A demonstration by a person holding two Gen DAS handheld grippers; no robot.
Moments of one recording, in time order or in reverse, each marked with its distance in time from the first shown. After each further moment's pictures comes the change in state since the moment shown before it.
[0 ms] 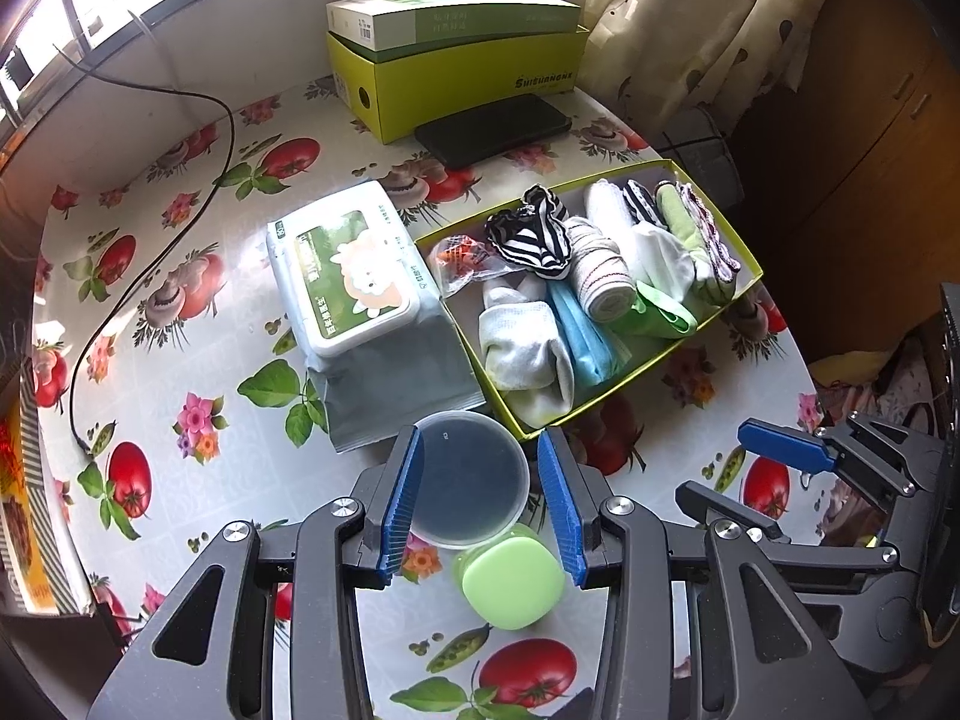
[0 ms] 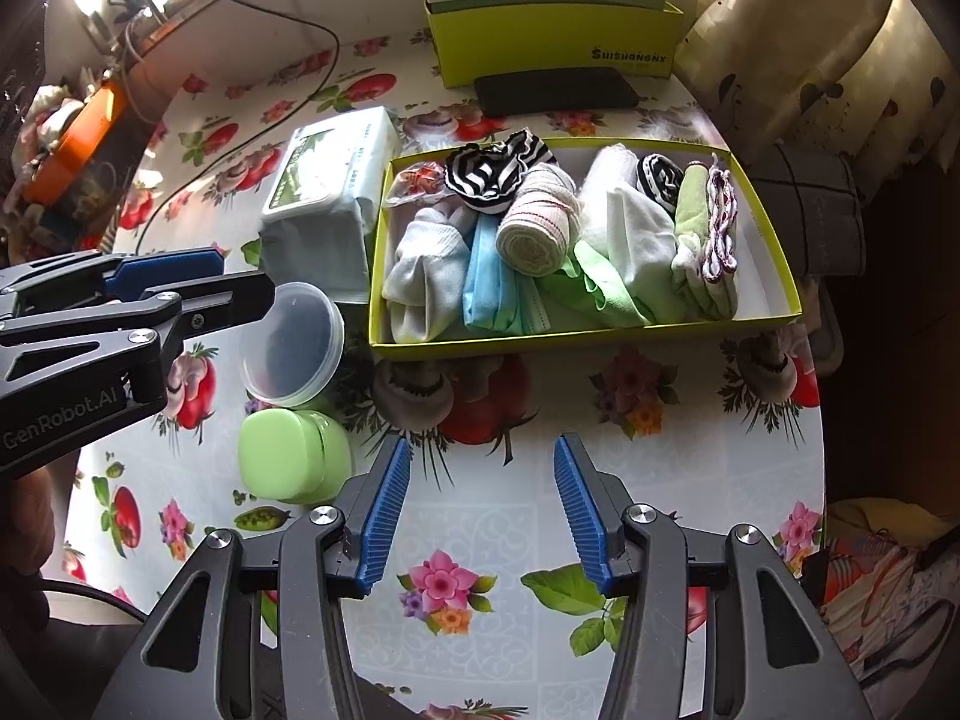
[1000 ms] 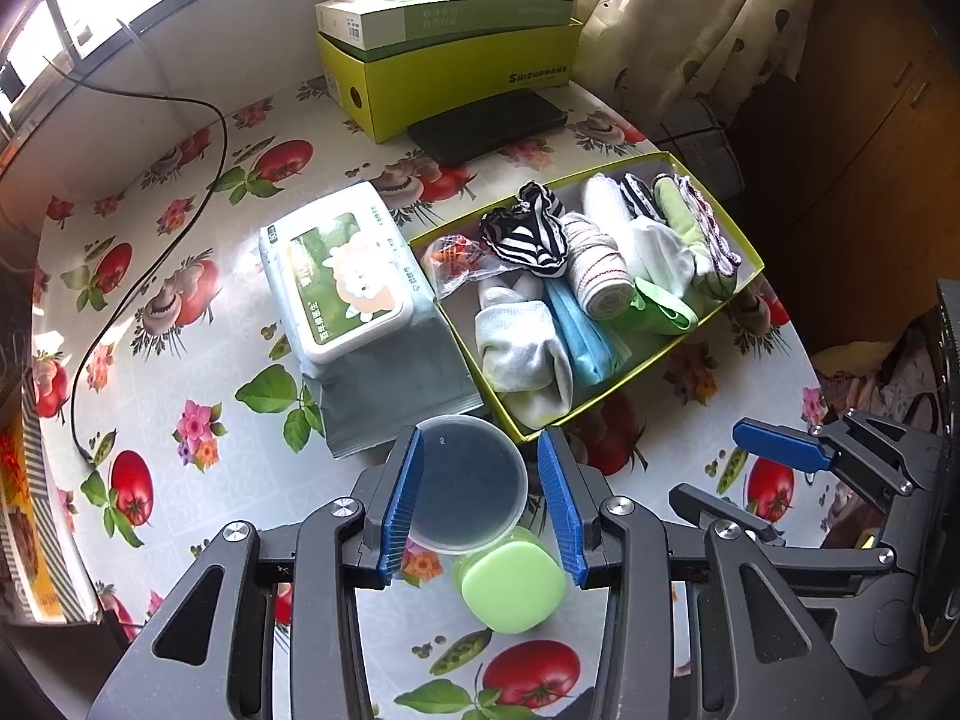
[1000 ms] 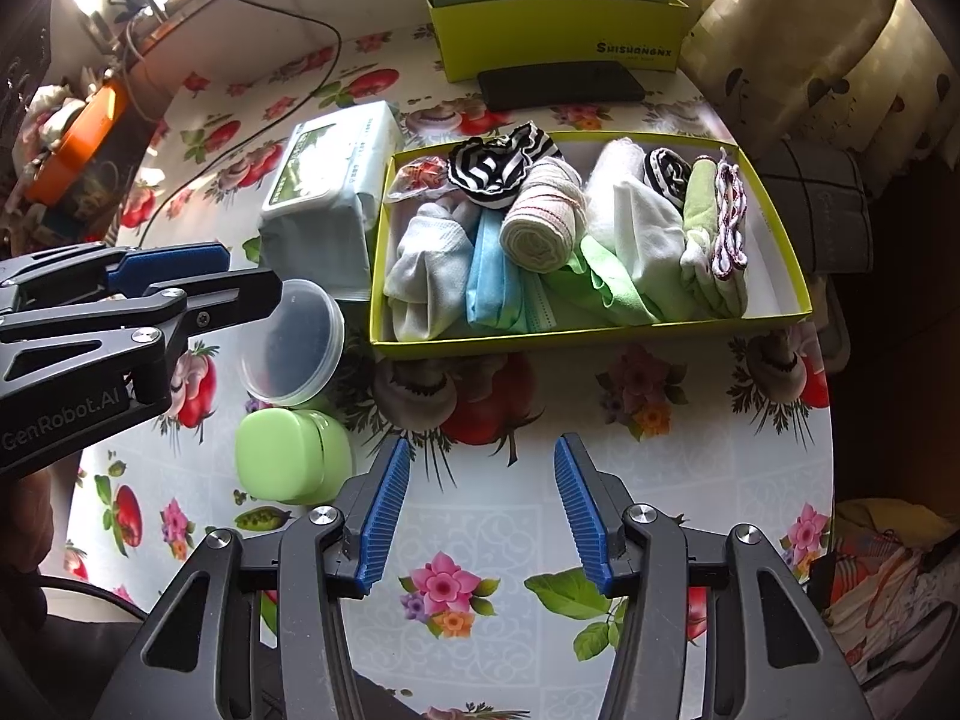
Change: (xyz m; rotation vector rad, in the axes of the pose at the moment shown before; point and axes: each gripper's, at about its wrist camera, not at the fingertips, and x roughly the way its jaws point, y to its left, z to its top) left arm 0.004 -0.002 0.001 0.021 0.006 0.004; right arm 0.005 0.000 0.000 0.001 0.007 0.009
